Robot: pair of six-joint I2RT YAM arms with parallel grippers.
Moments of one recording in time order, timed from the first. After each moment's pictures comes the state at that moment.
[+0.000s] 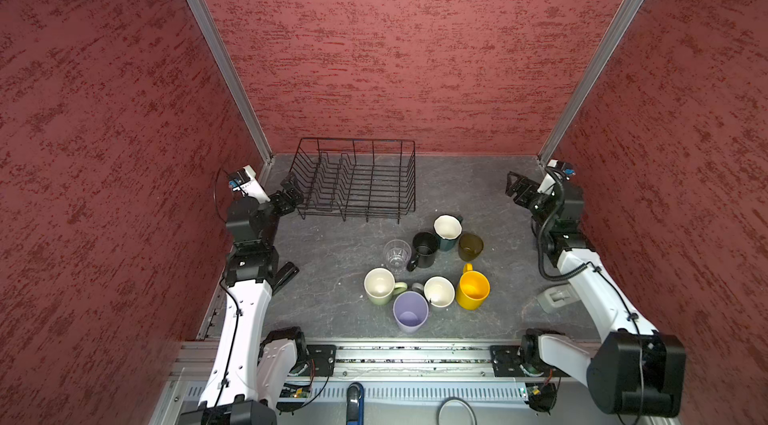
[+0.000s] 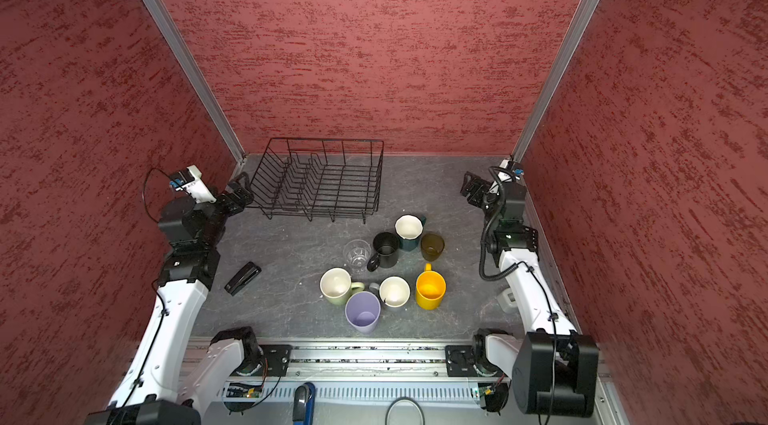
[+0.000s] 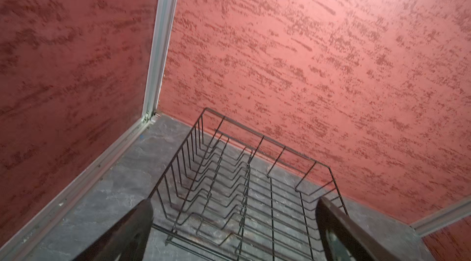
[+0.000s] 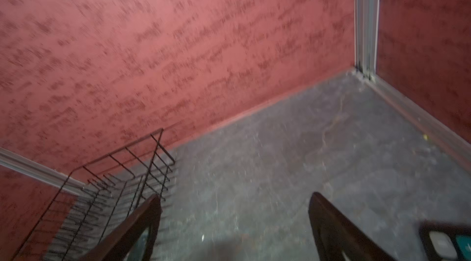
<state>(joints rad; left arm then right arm) 0.17 0.88 0.79 -0.04 0.11 -0.41 -0.07 1.16 0.86 -0.02 -0.13 0.48</state>
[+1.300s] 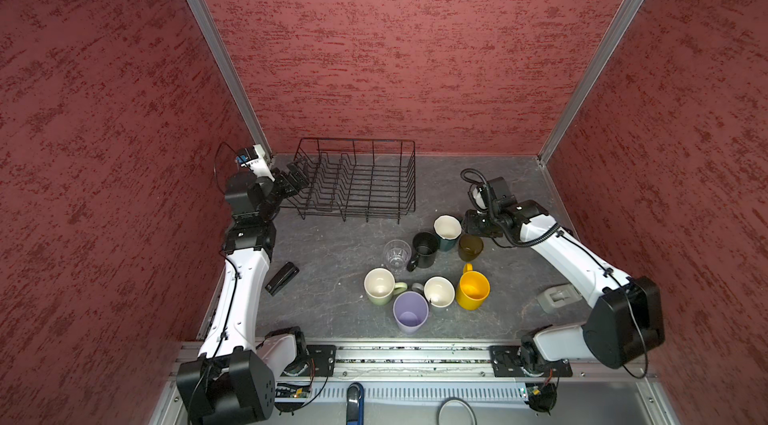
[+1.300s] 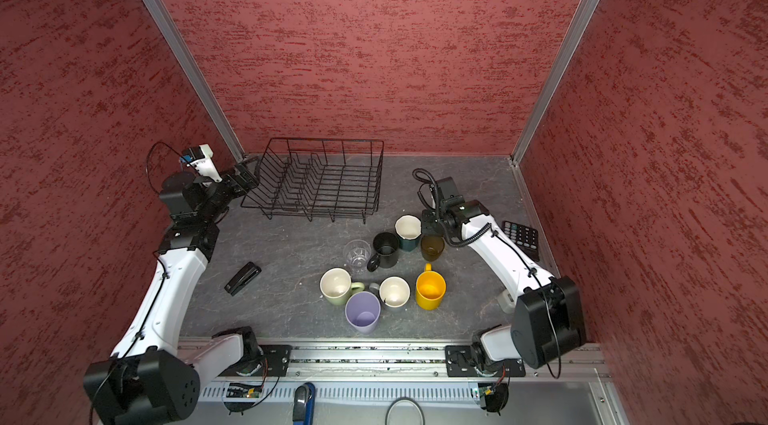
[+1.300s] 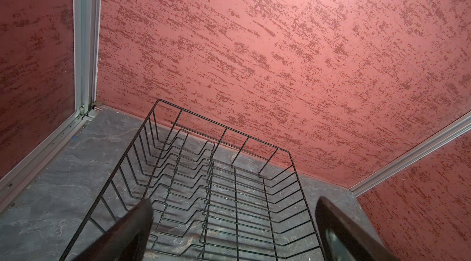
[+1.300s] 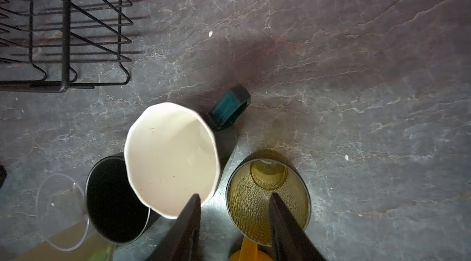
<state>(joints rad) 0.20 1.07 0.95 0.00 0.33 -0.45 0.36 1.43 1.13 -0.76 -0.06 0.43</state>
